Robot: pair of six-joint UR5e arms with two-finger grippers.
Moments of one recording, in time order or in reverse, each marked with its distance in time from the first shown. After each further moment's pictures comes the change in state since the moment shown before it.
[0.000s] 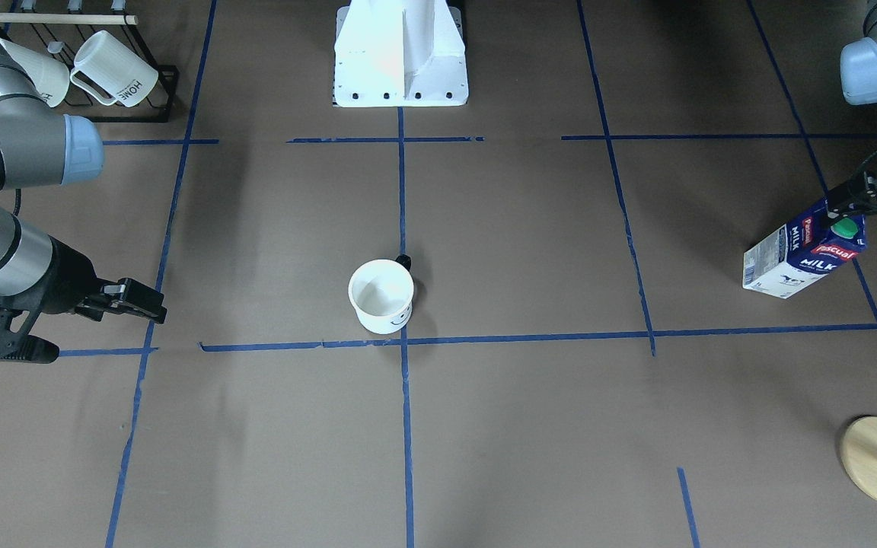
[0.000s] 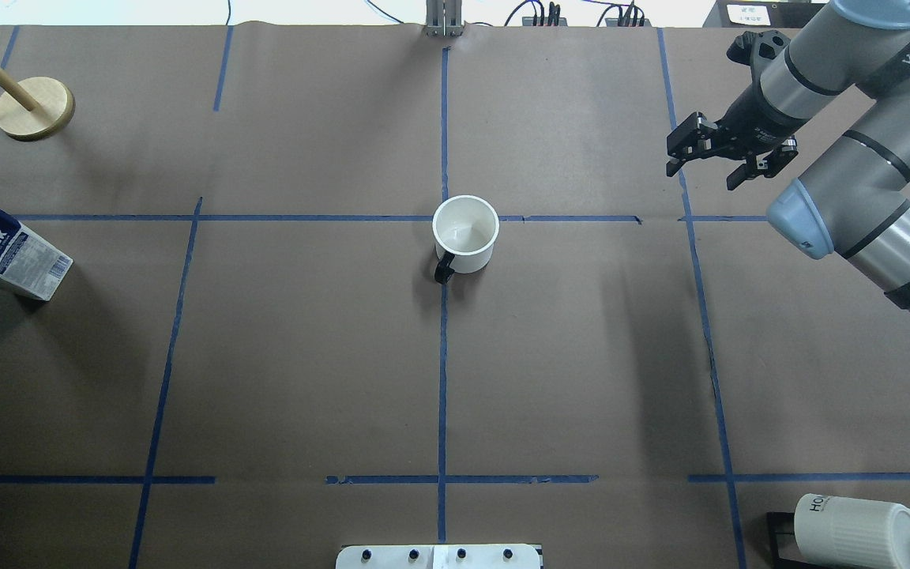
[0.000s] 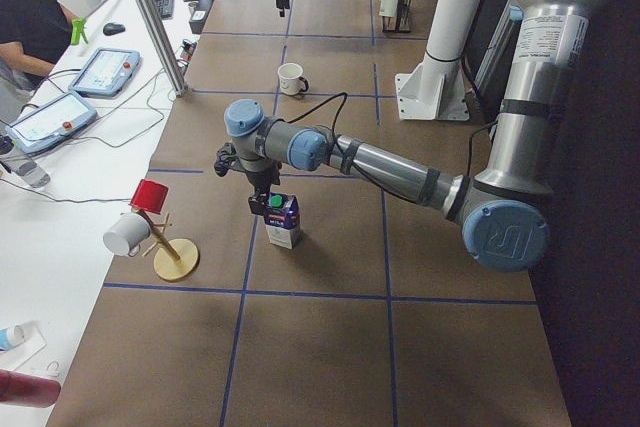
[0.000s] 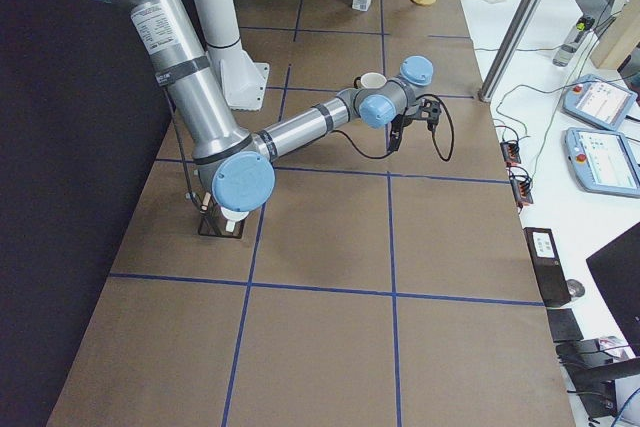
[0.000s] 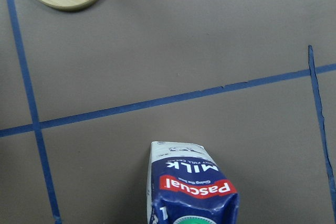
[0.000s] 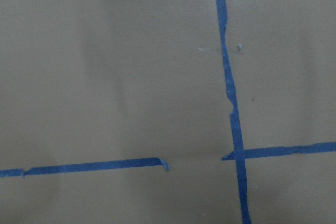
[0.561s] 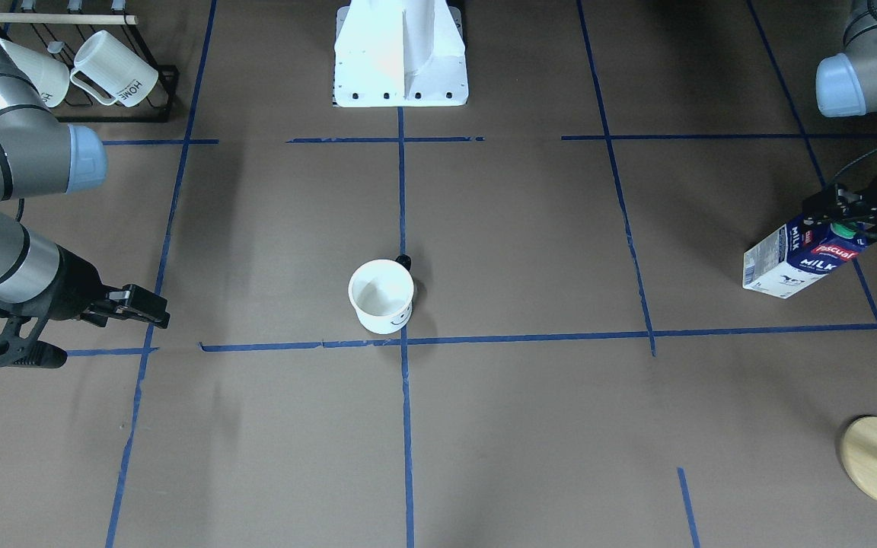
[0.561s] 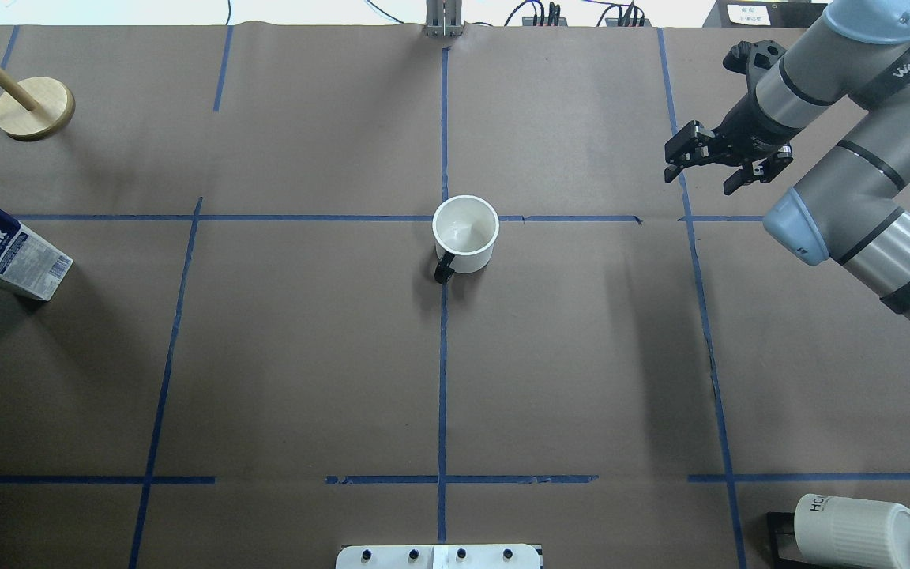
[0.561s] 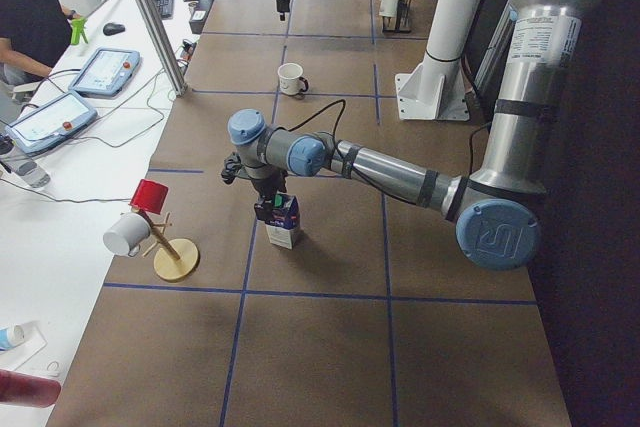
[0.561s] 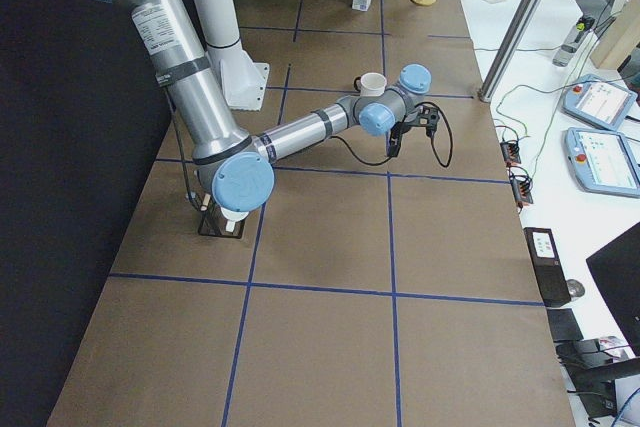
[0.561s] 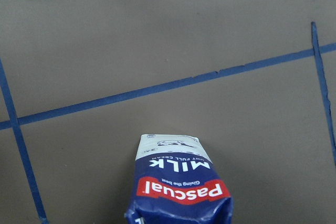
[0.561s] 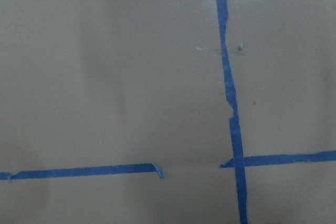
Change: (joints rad) left arm 0.058 0.000 0.044 -0.010 0.026 -0.003; right arm -0.014 -0.004 -0.037 0.057 -0.006 0.006
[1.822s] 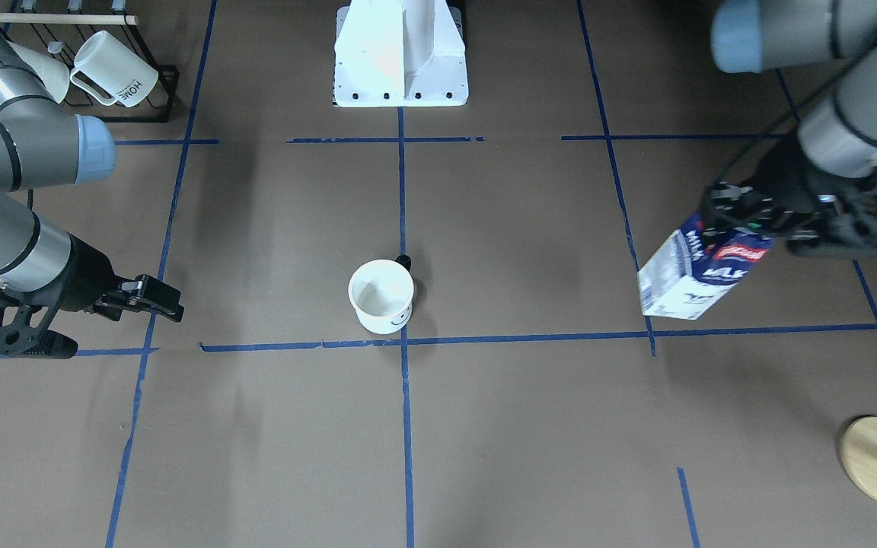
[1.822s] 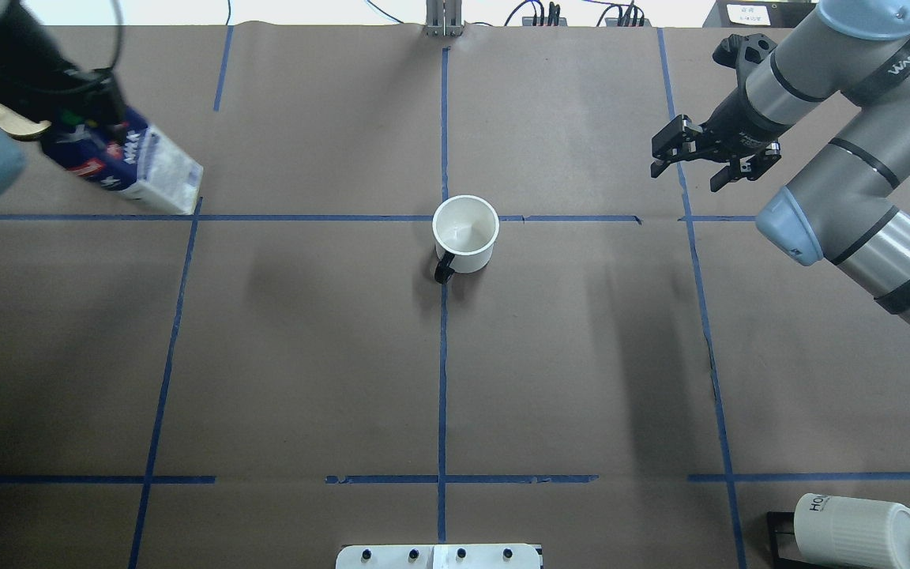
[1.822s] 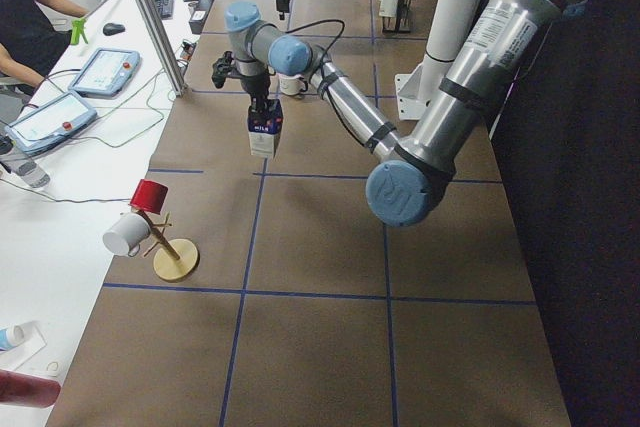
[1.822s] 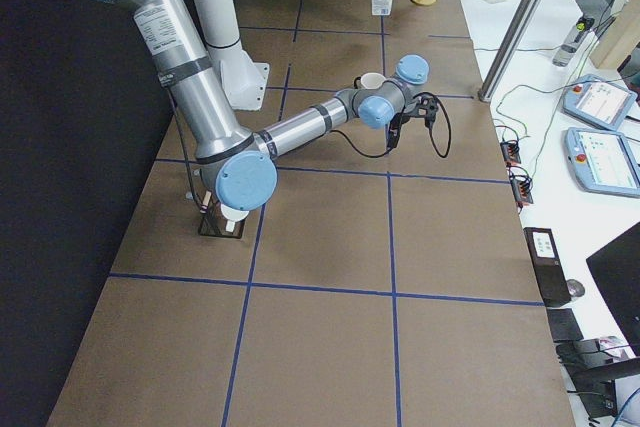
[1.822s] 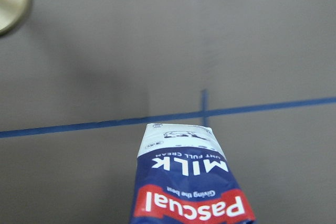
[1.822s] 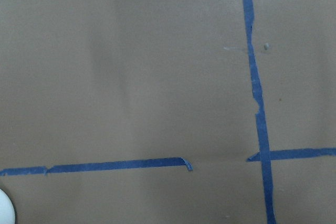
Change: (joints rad) left arm 0.145 -0.456 -0.090 0.281 0.068 -0.496; right arm 0.000 0.009 0.041 0.004 0.004 0.040
